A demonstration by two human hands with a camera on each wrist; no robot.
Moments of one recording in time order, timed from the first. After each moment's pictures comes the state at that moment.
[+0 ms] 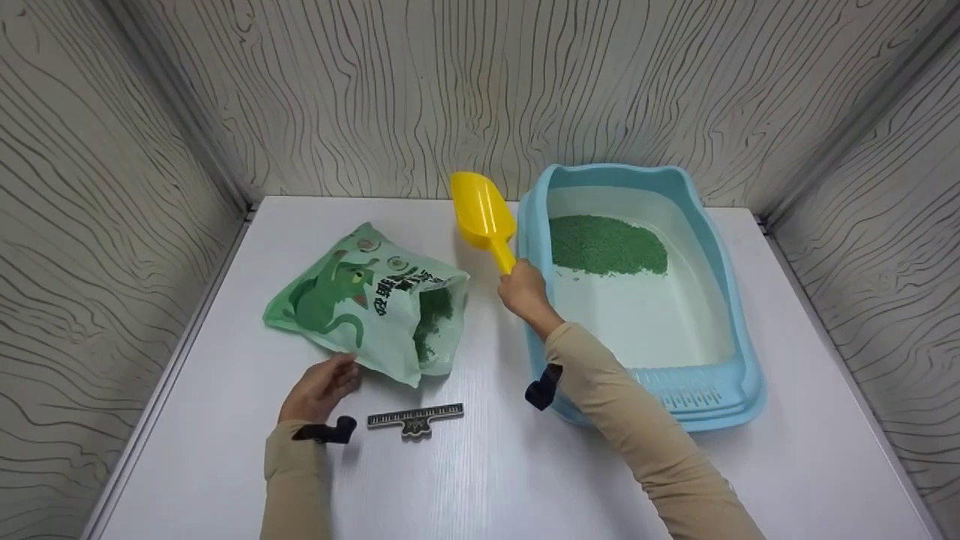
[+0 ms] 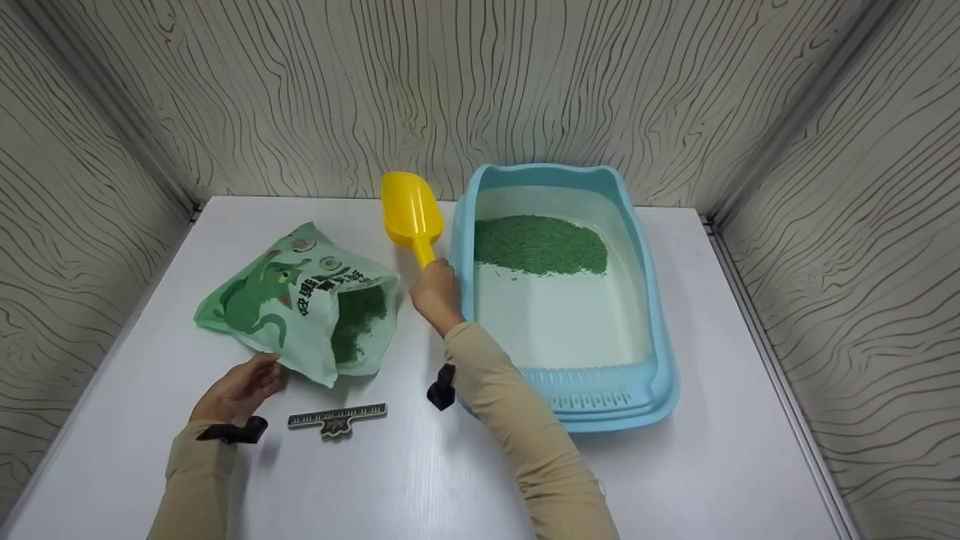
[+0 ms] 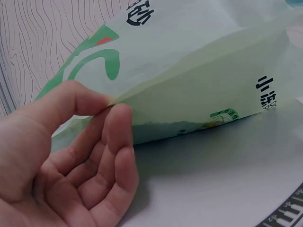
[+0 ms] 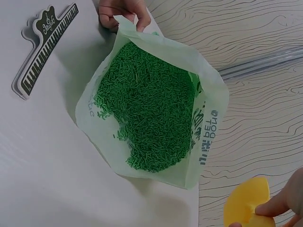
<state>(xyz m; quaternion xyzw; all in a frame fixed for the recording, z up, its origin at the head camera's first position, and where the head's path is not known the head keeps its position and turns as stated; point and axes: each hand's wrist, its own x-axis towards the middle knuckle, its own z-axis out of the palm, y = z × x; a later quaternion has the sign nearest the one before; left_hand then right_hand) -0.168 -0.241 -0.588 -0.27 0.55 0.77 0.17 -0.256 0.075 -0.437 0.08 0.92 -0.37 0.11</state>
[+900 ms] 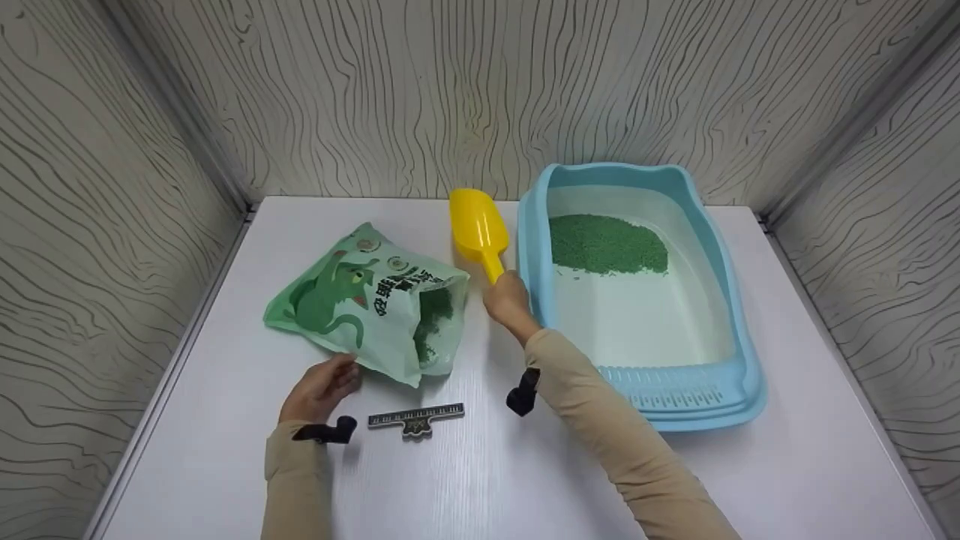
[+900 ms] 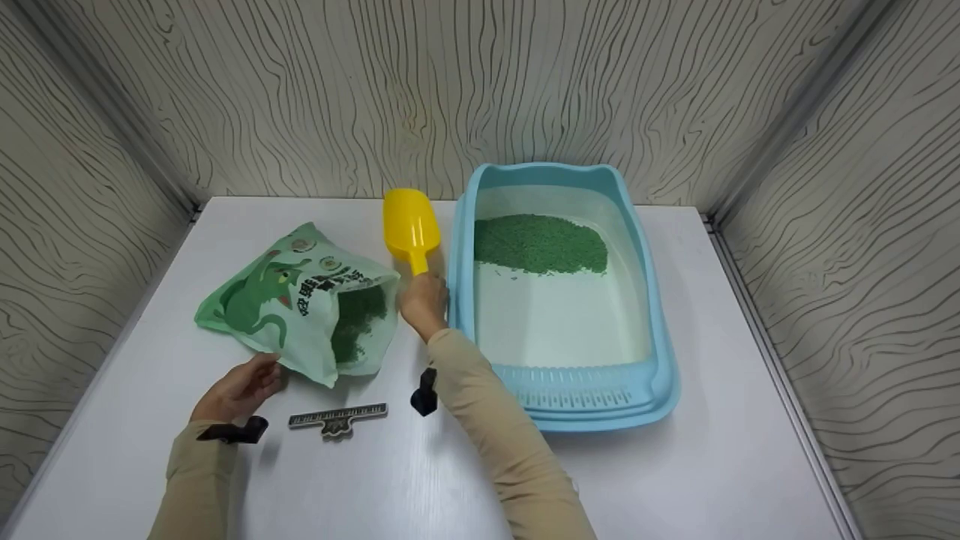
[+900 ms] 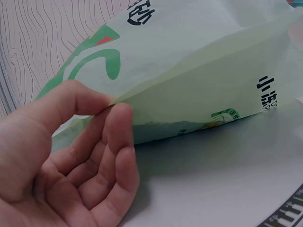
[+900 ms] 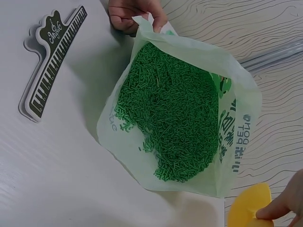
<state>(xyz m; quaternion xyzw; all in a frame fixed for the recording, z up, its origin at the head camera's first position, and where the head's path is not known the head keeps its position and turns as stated) -0.168 -0.241 -0.587 -0.27 0.54 0.78 0.18 -0.258 0.055 -0.464 0.13 0.91 -0.39 0.12</state>
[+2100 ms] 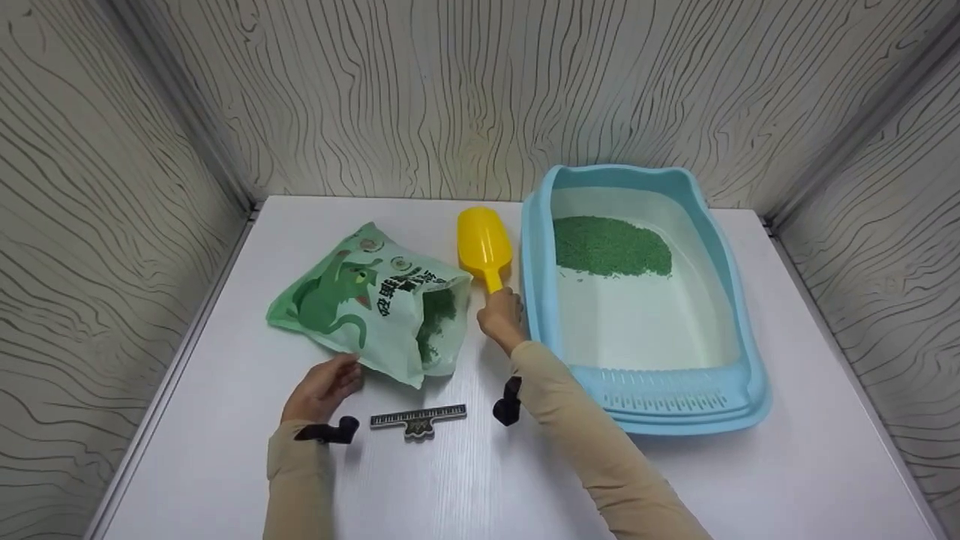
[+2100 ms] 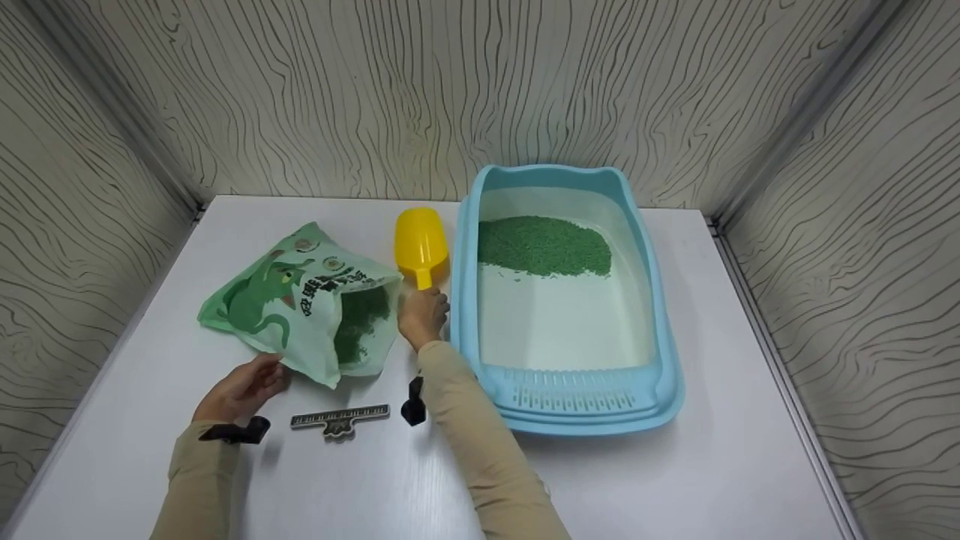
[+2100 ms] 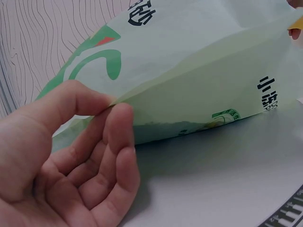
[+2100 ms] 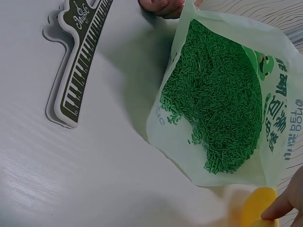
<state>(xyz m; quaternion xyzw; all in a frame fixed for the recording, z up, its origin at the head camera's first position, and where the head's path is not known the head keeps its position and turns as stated) -0.170 -0.241 -0.590 -0.28 0.54 0.78 0.17 -0.257 0.040 -0.504 0.15 0.91 -0.36 0.13</state>
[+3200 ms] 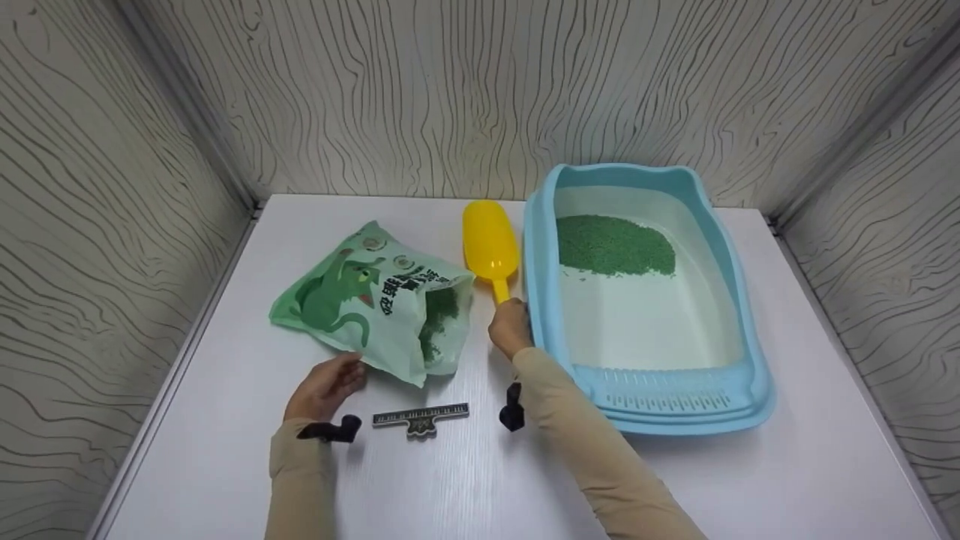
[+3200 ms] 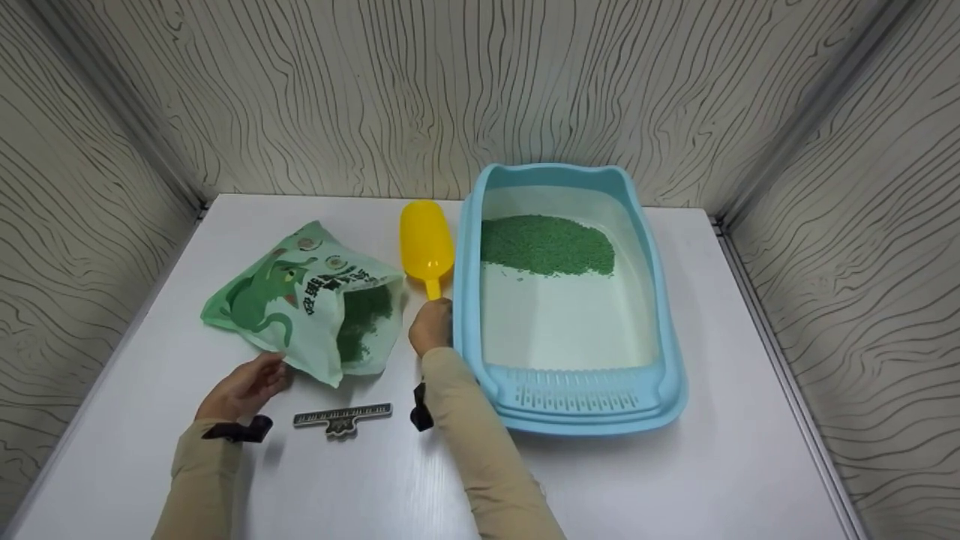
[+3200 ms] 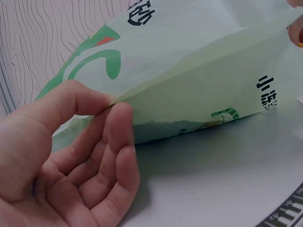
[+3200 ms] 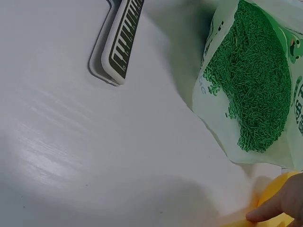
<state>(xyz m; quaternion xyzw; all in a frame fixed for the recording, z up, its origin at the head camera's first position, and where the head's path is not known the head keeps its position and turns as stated) -0.169 -0.240 -0.589 -0.27 0.55 0.77 0.17 -0.248 0.048 -0.527 0.11 0.96 -0.26 0.07</state>
